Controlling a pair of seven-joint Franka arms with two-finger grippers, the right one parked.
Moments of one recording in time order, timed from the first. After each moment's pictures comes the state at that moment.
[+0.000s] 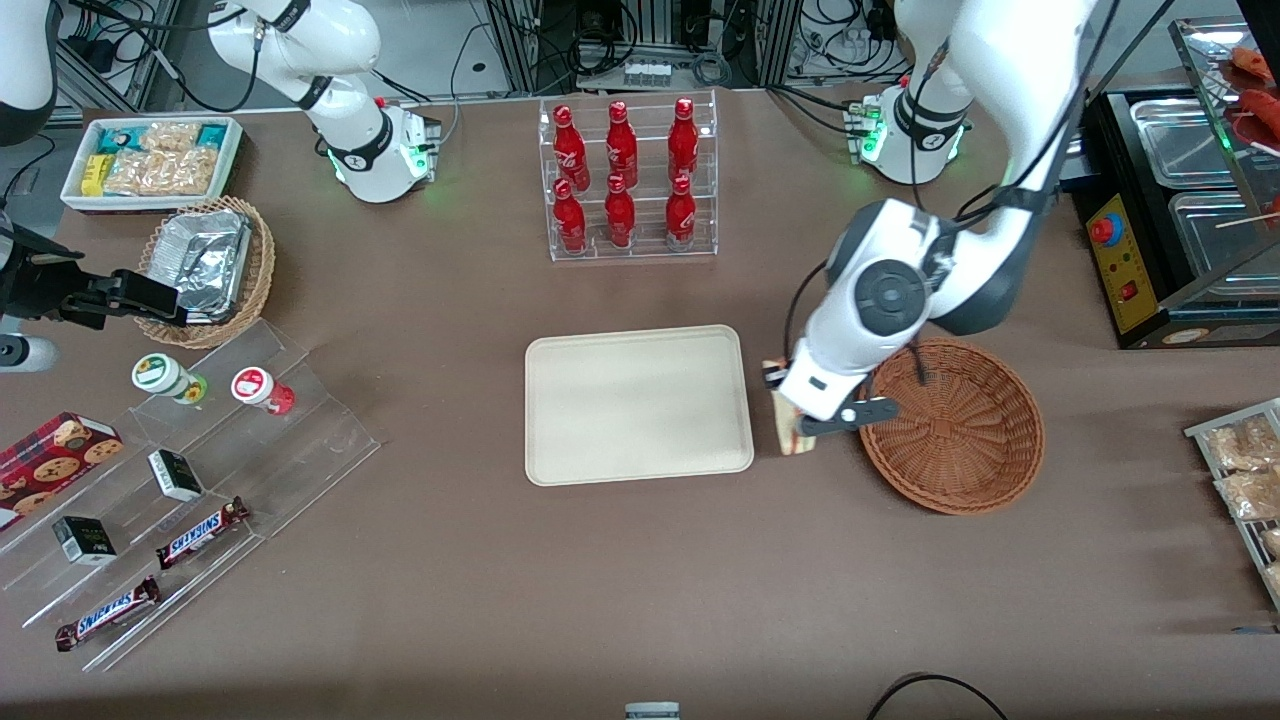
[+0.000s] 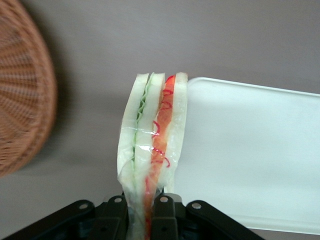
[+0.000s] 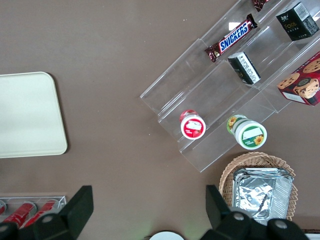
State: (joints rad) arm -0.32 0.40 -0.22 -1.76 -0.02 2.08 -0.71
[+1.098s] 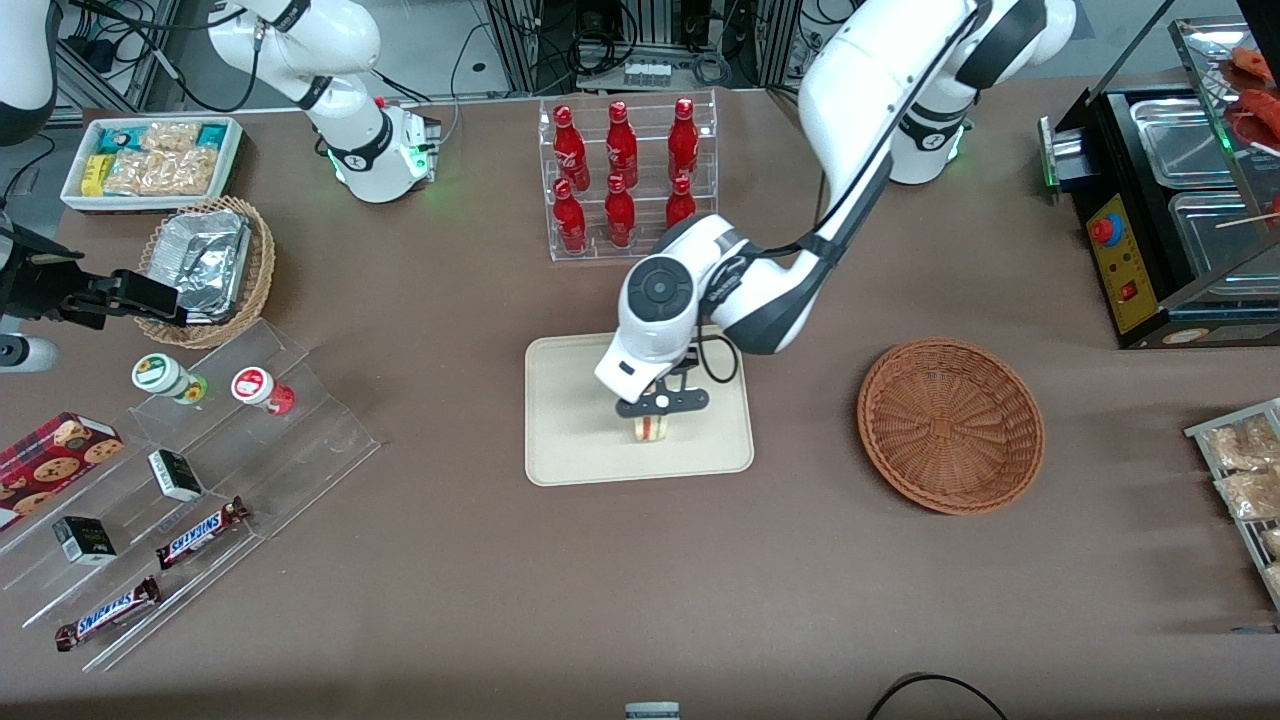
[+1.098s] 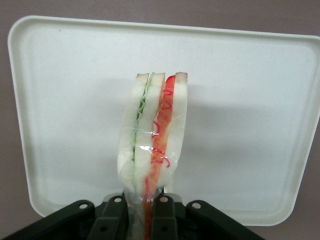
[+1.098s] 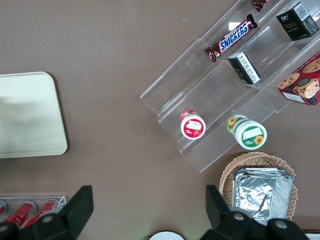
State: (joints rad) arm -0.62 0.75 -0.22 -1.36 0.06 2.05 -0.94
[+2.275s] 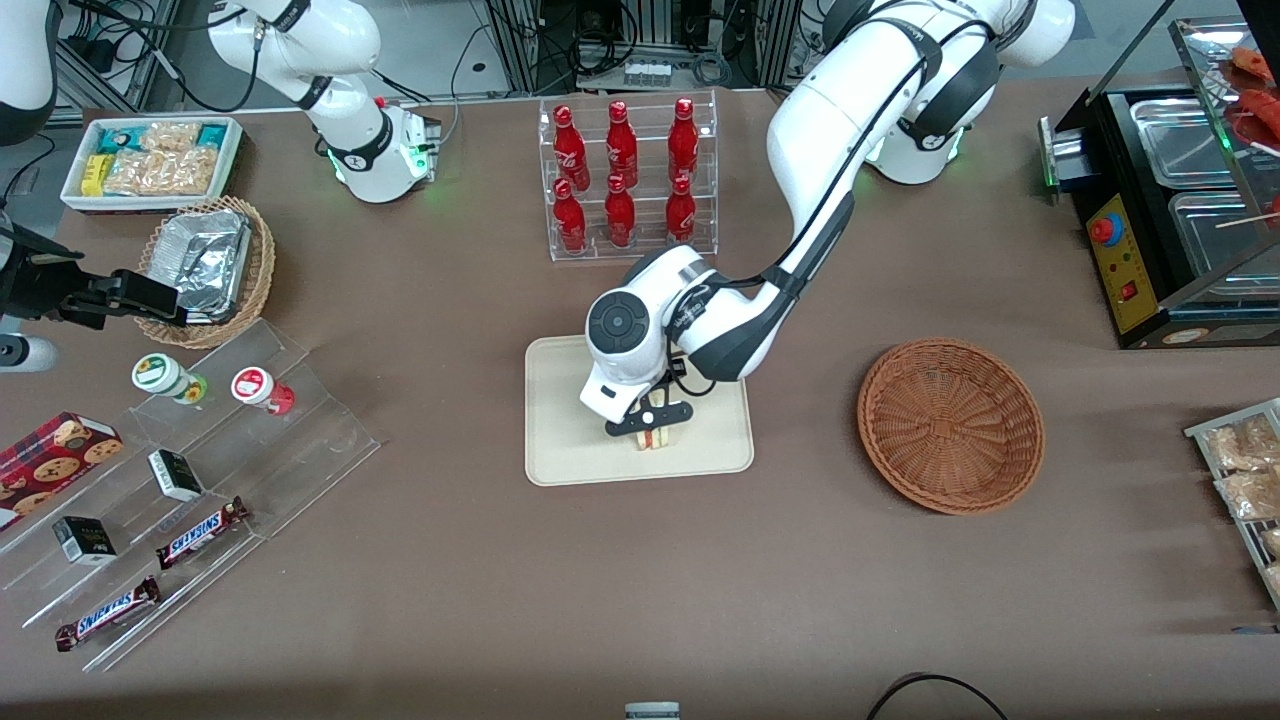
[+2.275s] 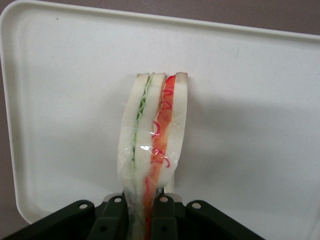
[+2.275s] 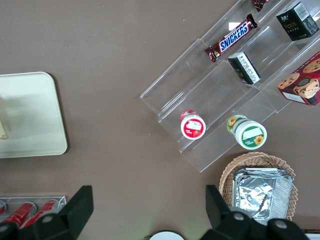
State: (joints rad) arm -0.65 0.90 -0.22 -1.17 0.12 1.93 -1.04
